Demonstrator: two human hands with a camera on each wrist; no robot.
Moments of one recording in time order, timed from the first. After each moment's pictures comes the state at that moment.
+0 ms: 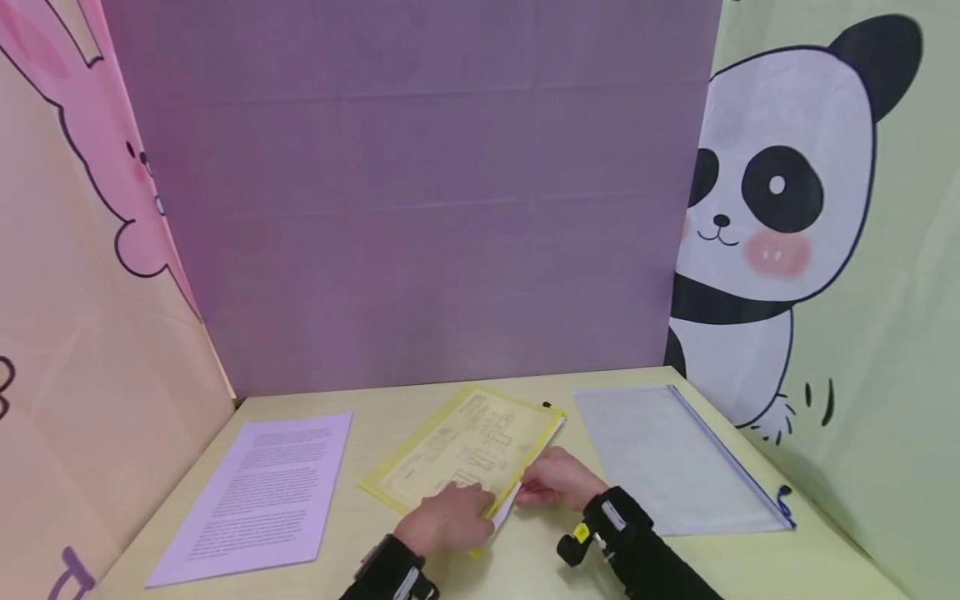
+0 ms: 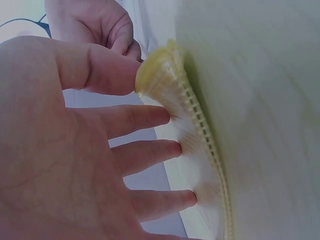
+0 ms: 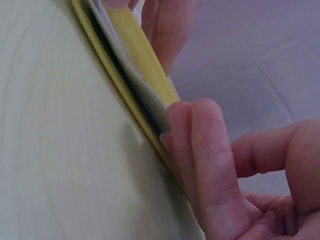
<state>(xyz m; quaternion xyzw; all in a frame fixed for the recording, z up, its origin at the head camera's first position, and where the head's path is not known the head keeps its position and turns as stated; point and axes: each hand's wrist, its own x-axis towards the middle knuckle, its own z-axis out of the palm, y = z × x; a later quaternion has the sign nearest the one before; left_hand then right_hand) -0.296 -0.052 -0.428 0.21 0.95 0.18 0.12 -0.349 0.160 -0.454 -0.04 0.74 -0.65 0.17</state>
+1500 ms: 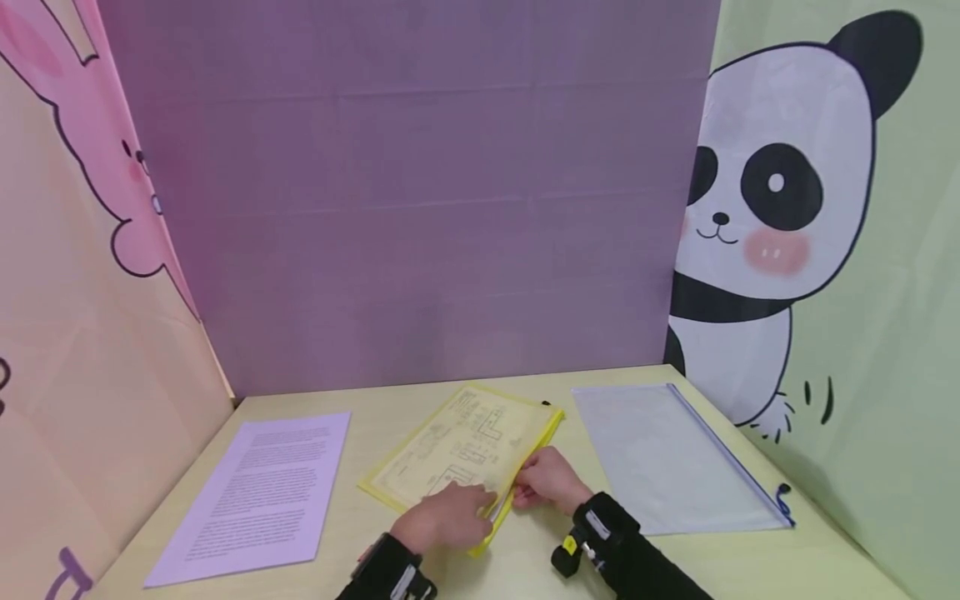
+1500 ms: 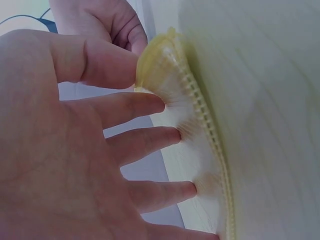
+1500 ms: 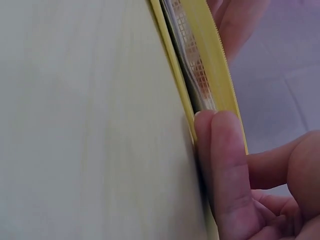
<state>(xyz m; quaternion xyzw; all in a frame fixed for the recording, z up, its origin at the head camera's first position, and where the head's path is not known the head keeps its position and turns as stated) -0.298 -0.051 -0.426 0.20 0.95 0.19 0.15 -0.349 0.144 -0.464 -0.03 0.80 -0.59 0.08</state>
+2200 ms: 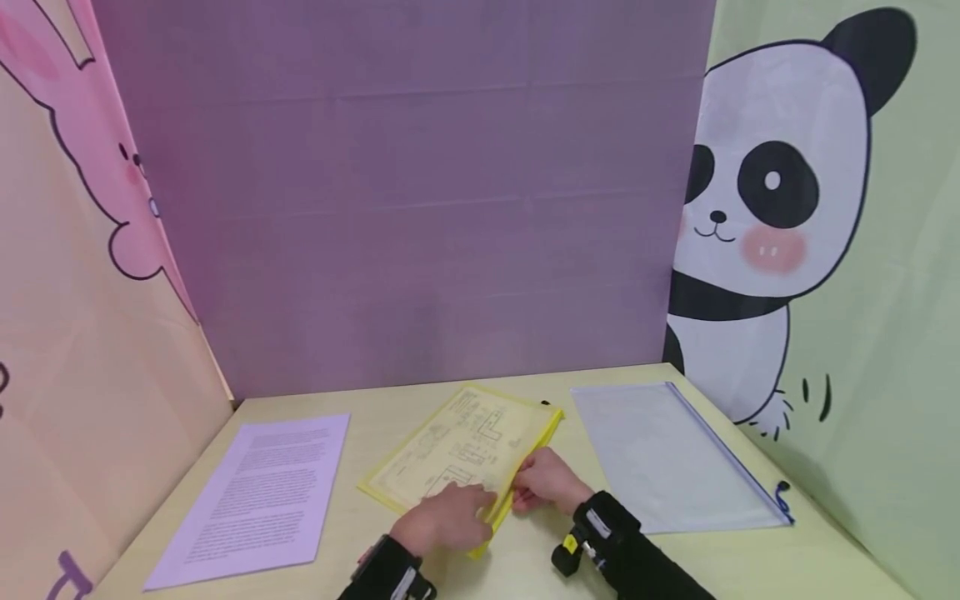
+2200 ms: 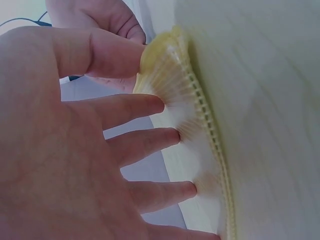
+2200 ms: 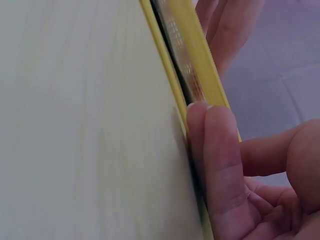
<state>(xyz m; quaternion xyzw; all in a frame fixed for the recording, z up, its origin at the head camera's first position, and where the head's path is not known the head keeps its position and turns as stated) -0.295 -0.053 -0.425 0.21 0.95 0.19 0.13 -0.346 0.143 -0.460 -0.06 0.81 -0.58 0.11</state>
